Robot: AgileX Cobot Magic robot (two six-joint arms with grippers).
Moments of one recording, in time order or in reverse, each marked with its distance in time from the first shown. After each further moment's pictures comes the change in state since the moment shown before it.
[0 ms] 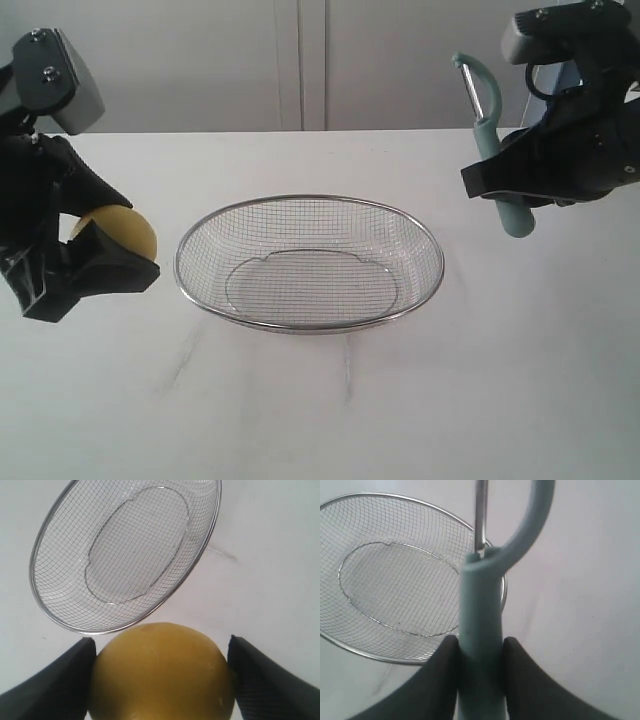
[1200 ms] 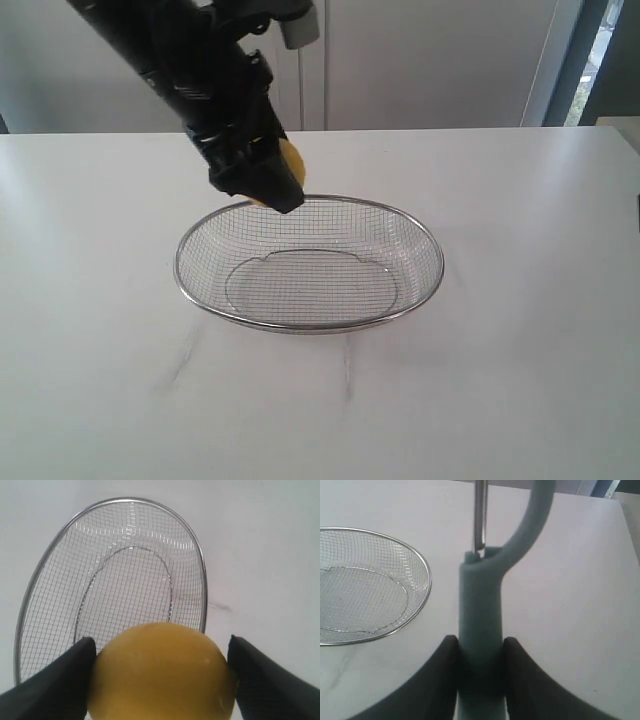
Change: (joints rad) left arm -0.174 0.558 -0.711 0.079 0.307 -0.022; right arm 0.000 -0.489 0.190 -0.418 0.103 0.449
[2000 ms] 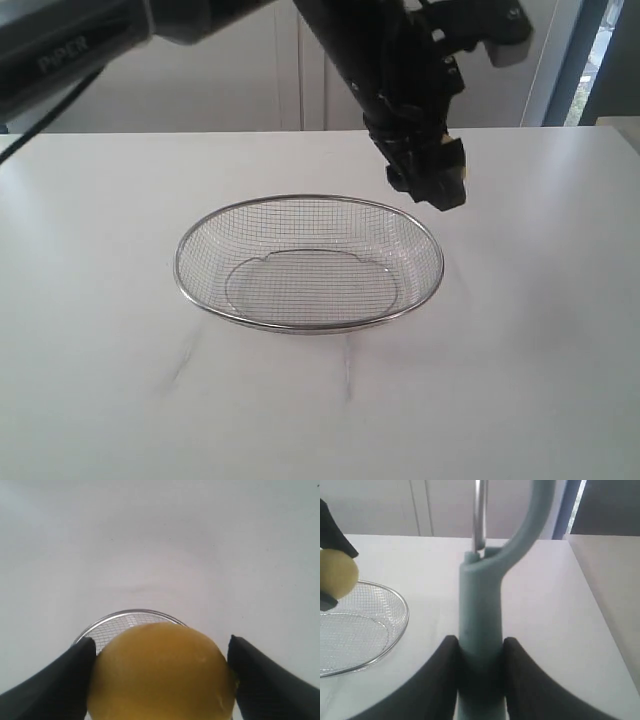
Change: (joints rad) left arm -0.261 0.392 -0.613 0.146 0.097 -0.124; right arm 0.000 -0.319 0.092 -0.153 0.026 0.166
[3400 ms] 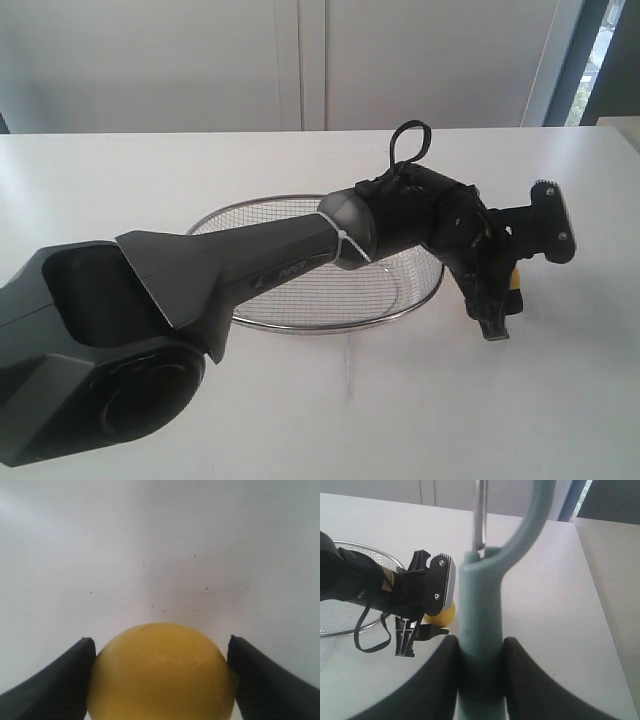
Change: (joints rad) left arm -0.139 0.443 -0.030 0.150 -0.614 -0.011; right arm 0.000 -0.013 -0.015 0.054 0.104 -0.132
